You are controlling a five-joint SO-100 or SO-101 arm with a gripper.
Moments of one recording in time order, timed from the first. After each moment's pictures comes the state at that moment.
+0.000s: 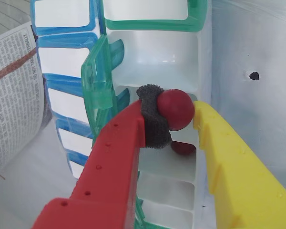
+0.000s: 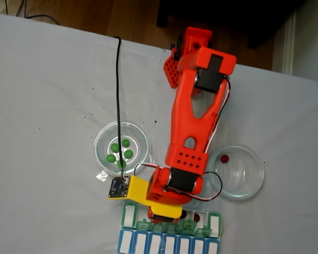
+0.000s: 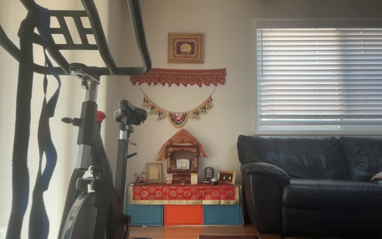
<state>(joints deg) 0.1 90.2 85.6 55.5 -0.9</state>
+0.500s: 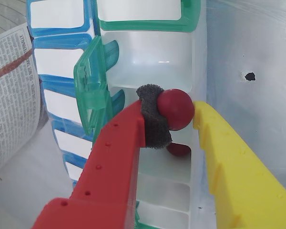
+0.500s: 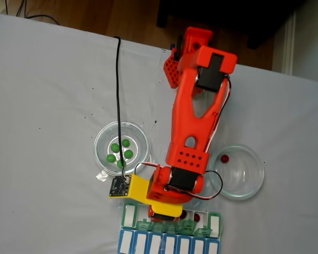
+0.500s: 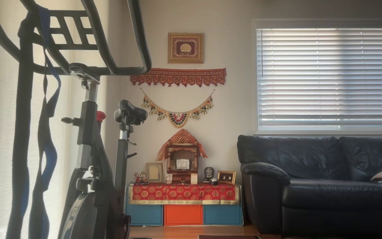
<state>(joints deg) -0.4 90.2 87.1 54.6 -0.9</state>
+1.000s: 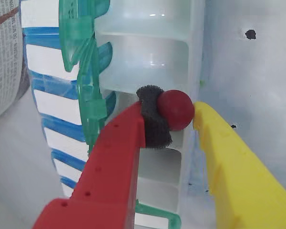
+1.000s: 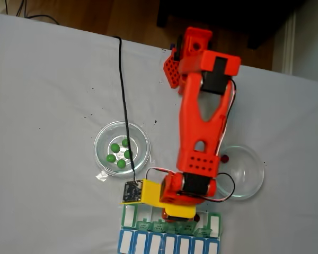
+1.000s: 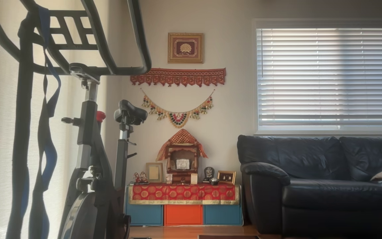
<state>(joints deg) -0.9 90.2 85.7 59.9 -0.6</state>
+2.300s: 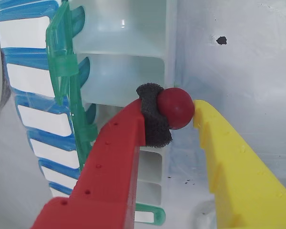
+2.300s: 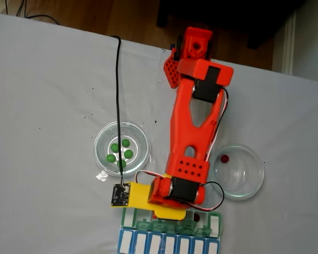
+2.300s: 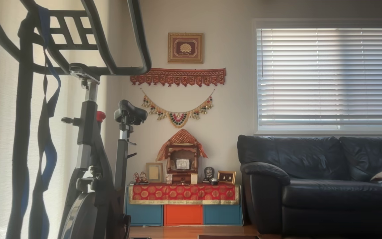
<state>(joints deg) 2.7 84.6 73.2 71.1 -4.8</state>
